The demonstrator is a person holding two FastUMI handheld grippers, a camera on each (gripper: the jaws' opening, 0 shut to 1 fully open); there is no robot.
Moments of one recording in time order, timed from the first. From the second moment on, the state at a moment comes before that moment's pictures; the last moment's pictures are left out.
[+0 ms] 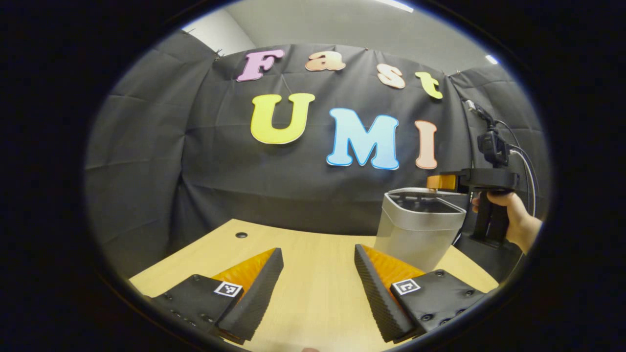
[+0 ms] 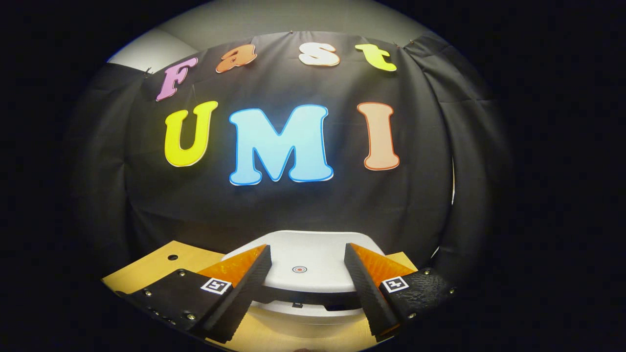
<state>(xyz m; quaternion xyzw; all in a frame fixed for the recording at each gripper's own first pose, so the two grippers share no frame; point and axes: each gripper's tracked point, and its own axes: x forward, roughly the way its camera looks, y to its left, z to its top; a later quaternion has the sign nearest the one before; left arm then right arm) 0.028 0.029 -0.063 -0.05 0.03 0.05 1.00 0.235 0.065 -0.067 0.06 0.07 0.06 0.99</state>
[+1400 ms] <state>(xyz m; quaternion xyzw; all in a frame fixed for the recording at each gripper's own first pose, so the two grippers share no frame) 0.064 0.028 -0.073 -0.06 0.04 0.04 1.00 0.234 0.069 -0.100 0.04 0.01 0.03 1.00</state>
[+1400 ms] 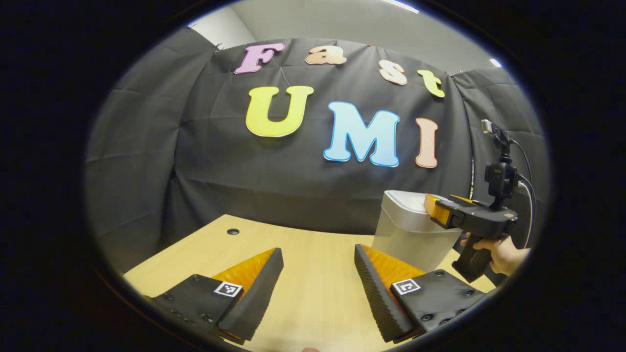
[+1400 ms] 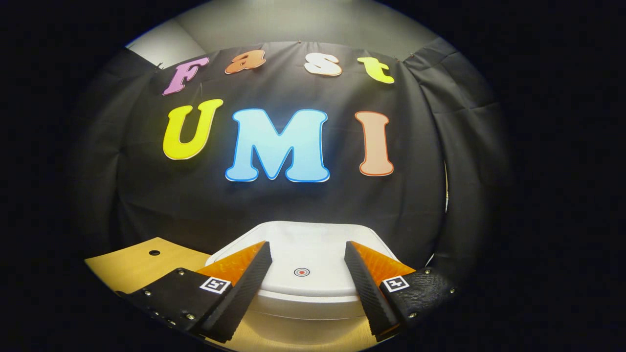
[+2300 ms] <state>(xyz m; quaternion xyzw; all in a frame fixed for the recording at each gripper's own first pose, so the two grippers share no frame) 0.046 0.023 -0.049 -0.05 0.02 0.05 1.00 0.227 0.066 -0.091 0.03 0.02 0.03 1.00</state>
